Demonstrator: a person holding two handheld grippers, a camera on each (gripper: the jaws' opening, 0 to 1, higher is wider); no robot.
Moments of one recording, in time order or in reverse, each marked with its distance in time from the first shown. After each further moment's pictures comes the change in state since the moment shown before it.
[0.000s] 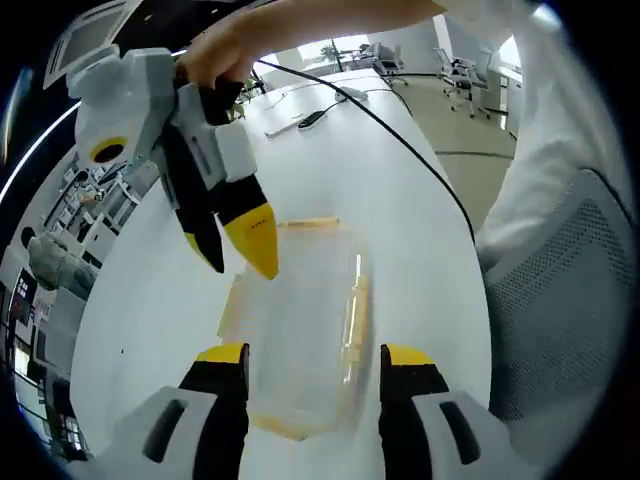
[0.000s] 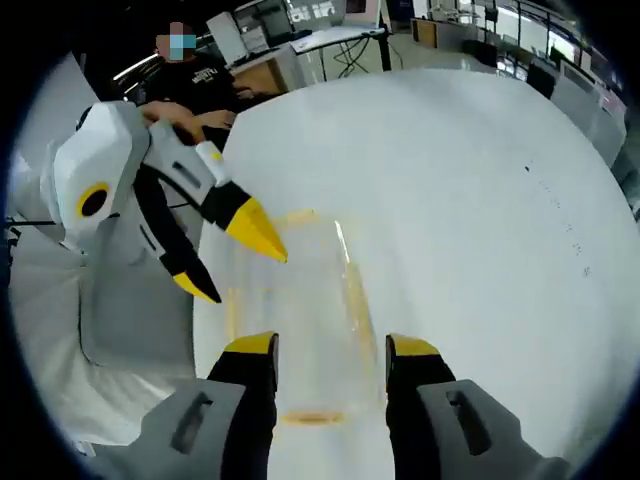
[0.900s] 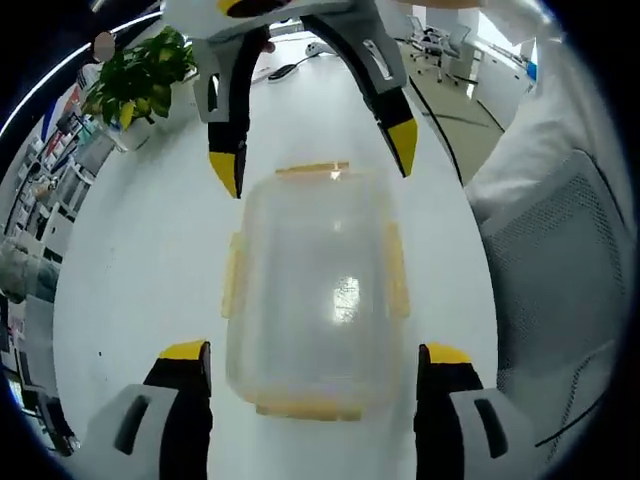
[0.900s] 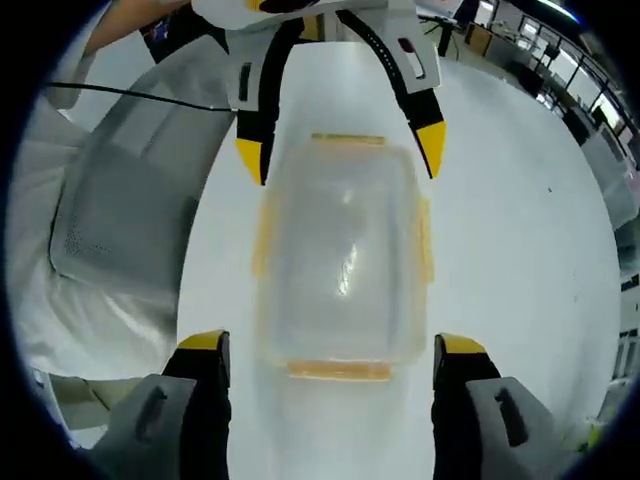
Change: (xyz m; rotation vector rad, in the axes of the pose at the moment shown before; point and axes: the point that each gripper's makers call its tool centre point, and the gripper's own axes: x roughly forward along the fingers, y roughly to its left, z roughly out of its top) left arm 0.025 0.011 -0.021 0.118 0.178 -0.215; right arm 0.011 0.022 -0.039 -0.264 0.168 -0.074
